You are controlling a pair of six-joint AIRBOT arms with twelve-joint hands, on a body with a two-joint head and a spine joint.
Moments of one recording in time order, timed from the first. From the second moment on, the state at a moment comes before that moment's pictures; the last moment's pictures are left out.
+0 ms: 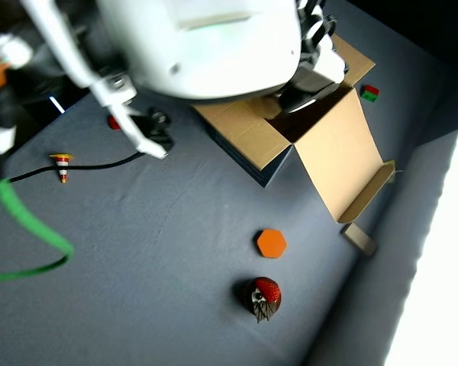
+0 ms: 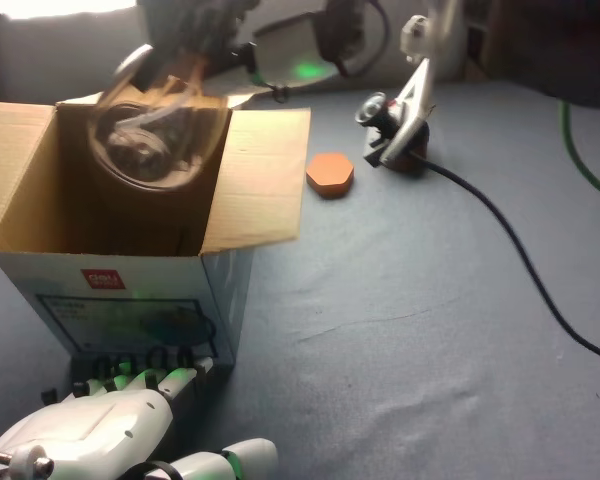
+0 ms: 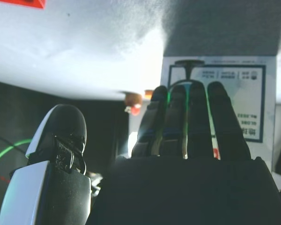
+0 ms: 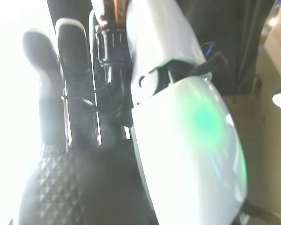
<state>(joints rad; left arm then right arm) 0.90 -0.84 0.34 -1.38 -1.00 1.76 0.04 -1.30 1.16 -0.28 0.22 -0.58</state>
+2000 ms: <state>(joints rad) 0.93 -0.84 0.34 -1.35 -1.01 1.73 -0.03 -1.65 1.41 -0.26 -0.07 -0.92</state>
